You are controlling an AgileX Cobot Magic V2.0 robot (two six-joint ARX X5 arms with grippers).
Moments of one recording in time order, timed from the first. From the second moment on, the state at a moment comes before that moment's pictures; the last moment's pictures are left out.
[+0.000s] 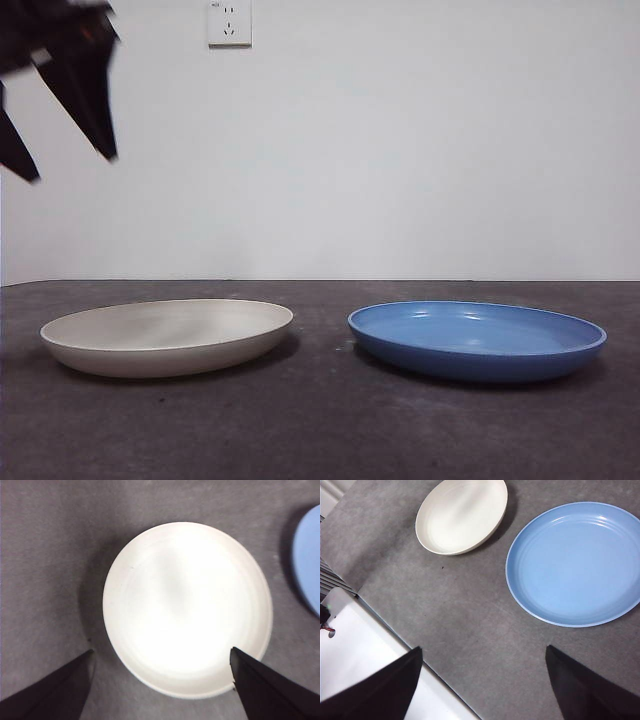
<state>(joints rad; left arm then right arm) -0.24 1.34 1.15 -0.78 0.16 -0.04 0.18 0.77 0.98 -1.08 -0.60 -0.07</state>
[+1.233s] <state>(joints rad) -0.17 1.79 1.17 -0.63 0.08 -0.04 0.18 0.77 0.98 -1.06 -0.60 -0.07</state>
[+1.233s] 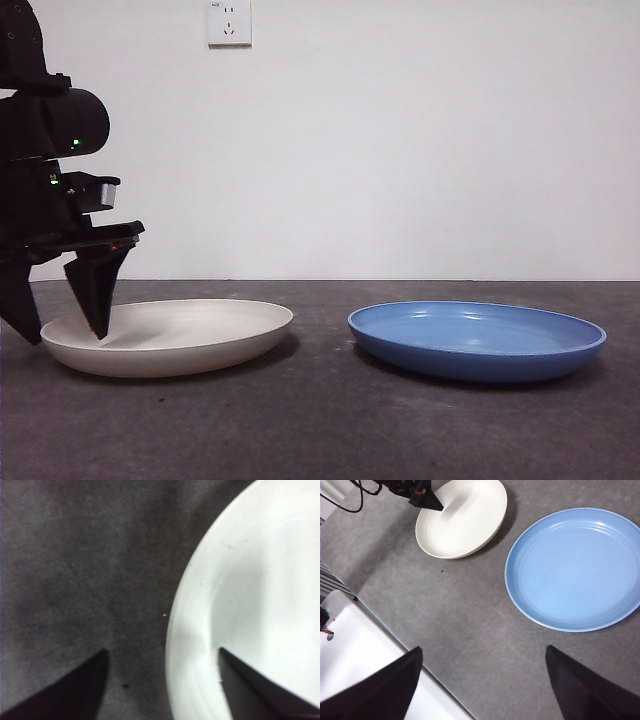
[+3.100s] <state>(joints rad) -0.58 1.85 1.56 -0.57 0.18 -0.25 0.18 0.72 1.06 -1.05 -0.55 -0.02</state>
